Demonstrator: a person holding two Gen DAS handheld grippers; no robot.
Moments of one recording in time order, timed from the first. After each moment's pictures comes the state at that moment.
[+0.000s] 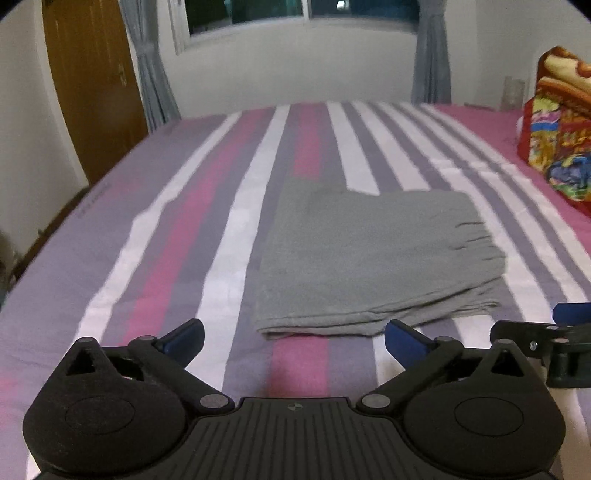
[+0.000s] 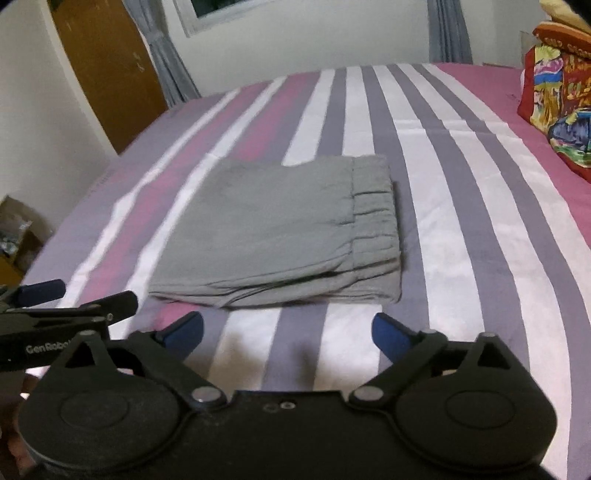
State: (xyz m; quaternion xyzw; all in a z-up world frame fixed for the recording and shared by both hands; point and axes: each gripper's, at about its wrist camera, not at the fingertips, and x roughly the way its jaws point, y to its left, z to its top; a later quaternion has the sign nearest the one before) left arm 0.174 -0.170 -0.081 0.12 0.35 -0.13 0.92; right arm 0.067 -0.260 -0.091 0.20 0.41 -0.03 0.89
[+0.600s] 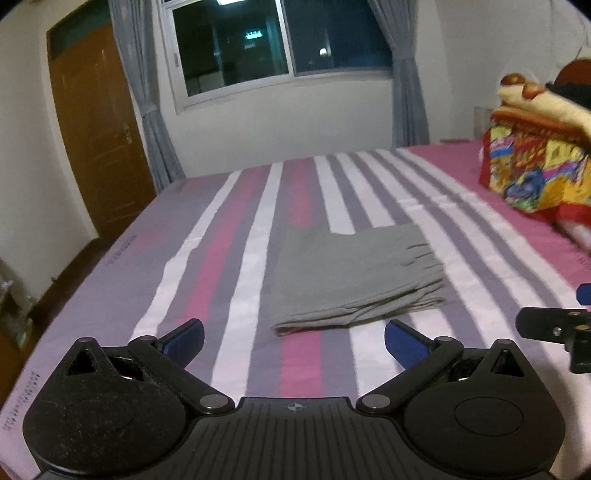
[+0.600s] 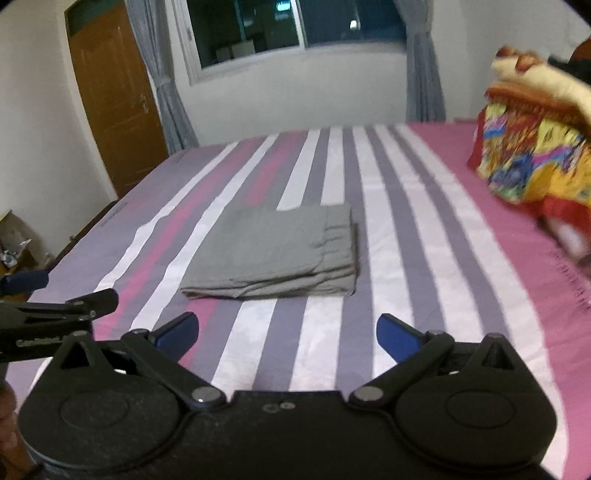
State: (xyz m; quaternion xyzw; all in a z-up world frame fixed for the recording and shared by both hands) left arm 0.044 -0.131 -0.004 0.13 0.27 -0.14 0.94; right arm -0.066 -0.232 -0.010 0.15 0.33 -0.09 0.93
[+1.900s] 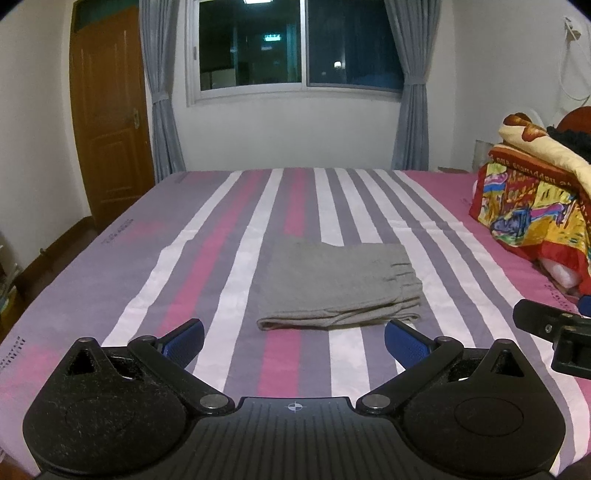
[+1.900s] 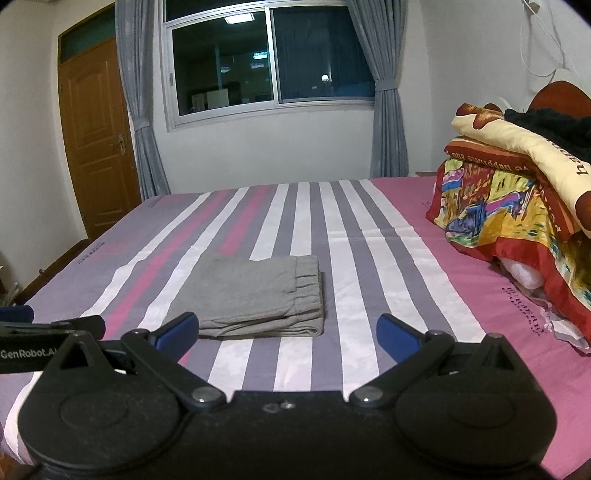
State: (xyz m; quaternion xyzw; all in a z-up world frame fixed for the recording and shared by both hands) left arm 0.016 -0.117 0.005 0.07 0.27 -0.14 0.95; right arm -0.100 -0.211 0.010 0.12 0.26 -0.15 0.95
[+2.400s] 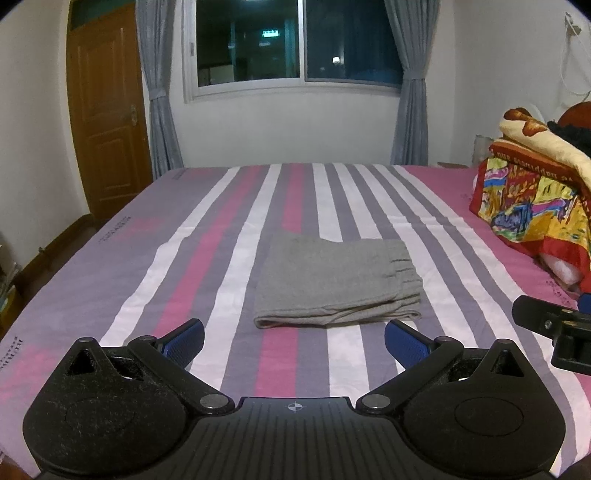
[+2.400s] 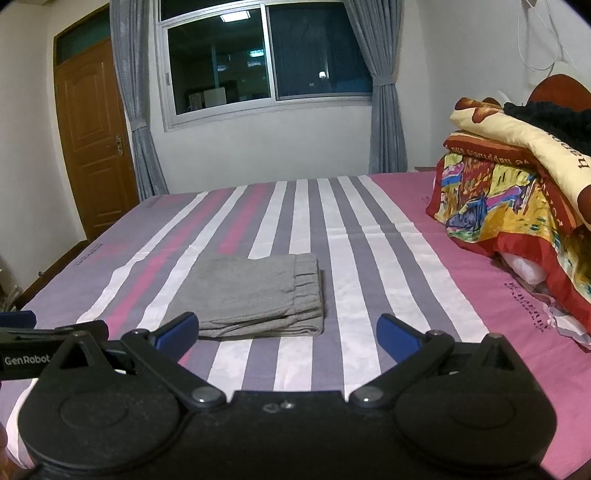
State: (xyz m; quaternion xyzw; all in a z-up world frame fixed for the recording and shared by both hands) left arm 0.022 -0.127 0.001 0.07 0.28 -0.14 0.95; right arm -0.096 -0.214 0.004 0.13 0.26 -0.16 0.94
